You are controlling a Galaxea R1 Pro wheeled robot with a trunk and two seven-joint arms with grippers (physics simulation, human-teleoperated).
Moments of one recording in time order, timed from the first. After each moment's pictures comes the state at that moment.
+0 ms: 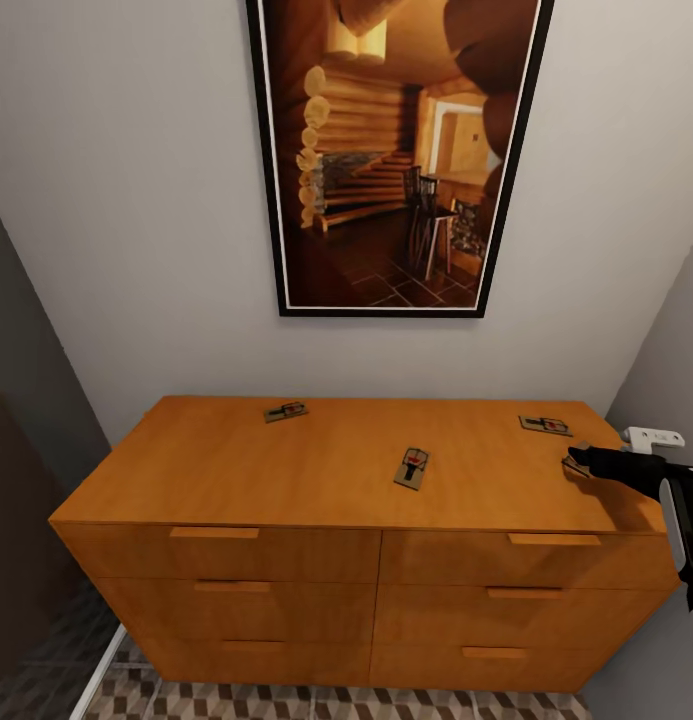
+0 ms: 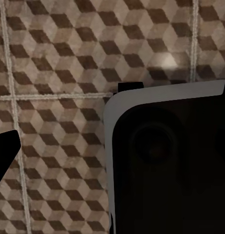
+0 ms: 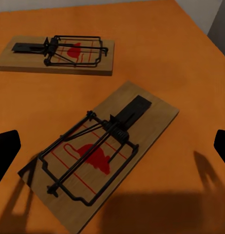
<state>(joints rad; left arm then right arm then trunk) -0.02 0.07 -0.04 -0.09 0.00 -0.30 -0.01 -0.65 -0.33 -0.41 -1.20 0.12 0.69 0.37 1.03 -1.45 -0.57</state>
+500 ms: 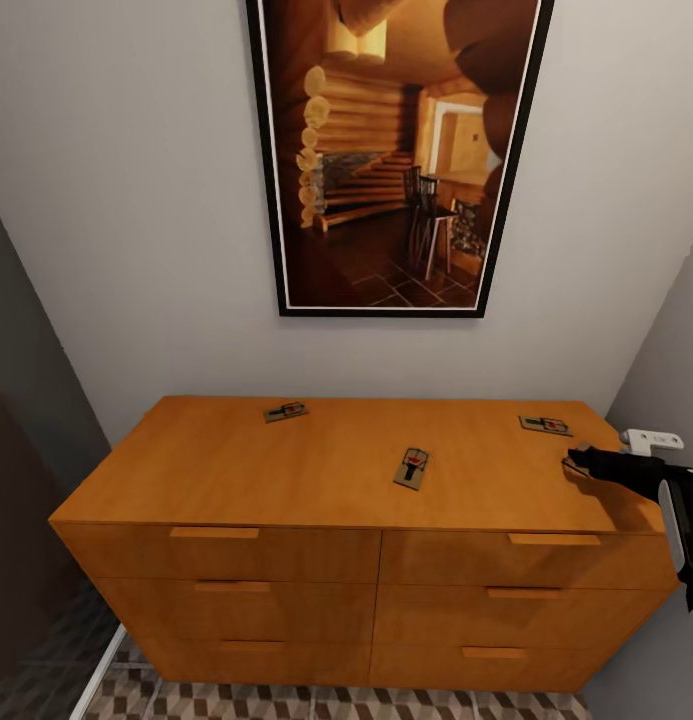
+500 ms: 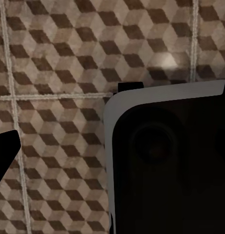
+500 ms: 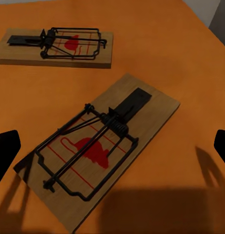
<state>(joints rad) -0.02 0.07 -0.04 -0.09 0.00 -0.30 -0.01 -0.65 -0.33 -0.41 -1.18 0.12 0.69 0.37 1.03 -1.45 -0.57</state>
